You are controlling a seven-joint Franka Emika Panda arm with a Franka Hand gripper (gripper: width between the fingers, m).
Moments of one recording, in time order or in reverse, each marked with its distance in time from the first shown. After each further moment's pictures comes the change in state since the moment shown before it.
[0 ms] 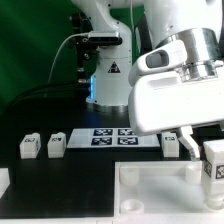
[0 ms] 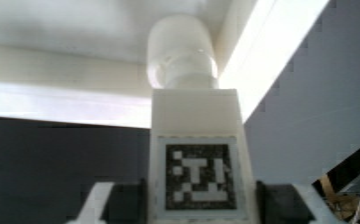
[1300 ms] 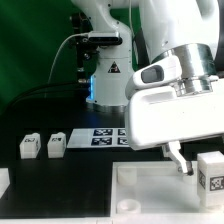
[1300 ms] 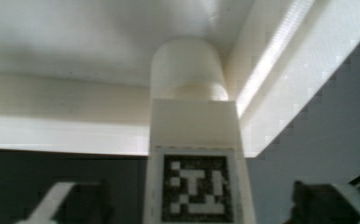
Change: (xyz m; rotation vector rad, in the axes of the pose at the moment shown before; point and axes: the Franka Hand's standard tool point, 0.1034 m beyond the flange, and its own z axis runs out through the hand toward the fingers) arm -0.011 0.005 0.016 -0.006 0.012 0.011
